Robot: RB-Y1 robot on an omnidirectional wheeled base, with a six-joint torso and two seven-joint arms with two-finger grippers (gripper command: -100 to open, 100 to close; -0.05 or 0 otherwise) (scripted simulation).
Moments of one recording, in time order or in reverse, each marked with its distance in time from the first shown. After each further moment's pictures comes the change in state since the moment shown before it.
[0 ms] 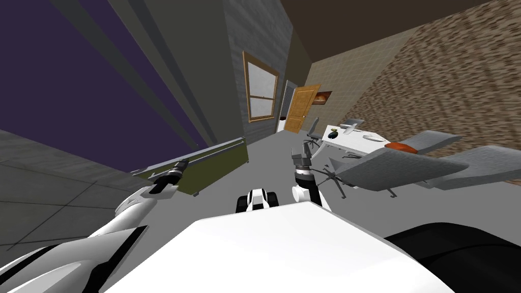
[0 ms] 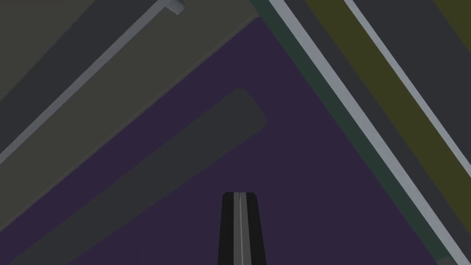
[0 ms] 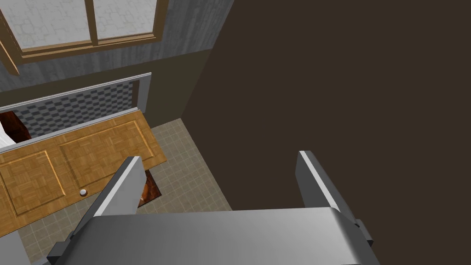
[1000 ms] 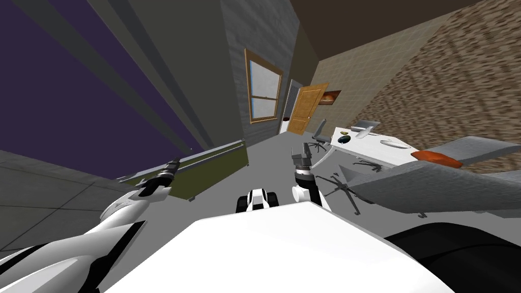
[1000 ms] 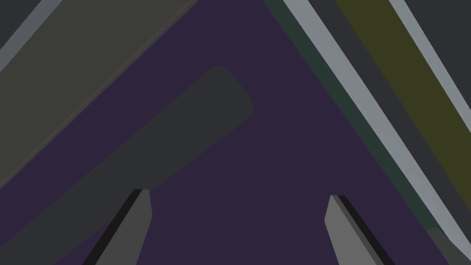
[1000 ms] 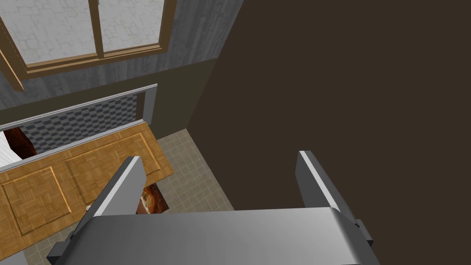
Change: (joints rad) left arm -0.036 0.026 0.049 0.125 0.021 0.008 -0.033; right arm 0.001 0.000 0.000 0.000 0.000 0.000 0.000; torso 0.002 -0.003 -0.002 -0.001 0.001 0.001
